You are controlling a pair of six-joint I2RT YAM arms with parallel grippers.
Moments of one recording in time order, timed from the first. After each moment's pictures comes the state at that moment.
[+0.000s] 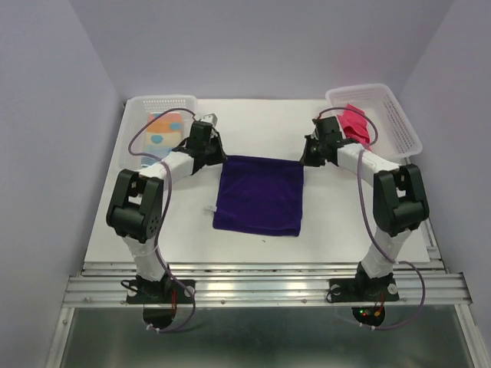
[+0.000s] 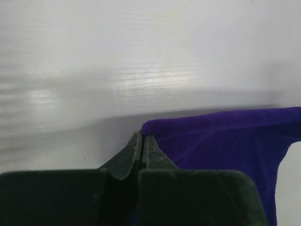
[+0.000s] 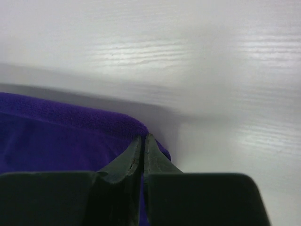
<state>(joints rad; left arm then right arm) -0.34 1.85 1.21 -0.09 0.10 -0.47 0.26 1.89 1.31 -0.33 -0.12 0.40</state>
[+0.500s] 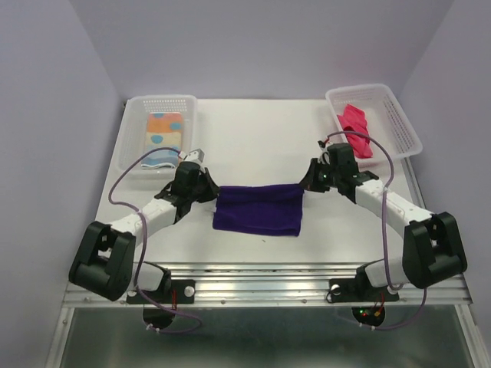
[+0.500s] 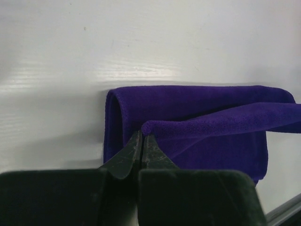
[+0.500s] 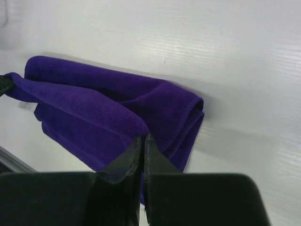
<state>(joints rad) -0.39 1.36 0.63 0.07 0.09 -0.60 0.31 1.40 0.86 -0.23 -0.30 0.45</state>
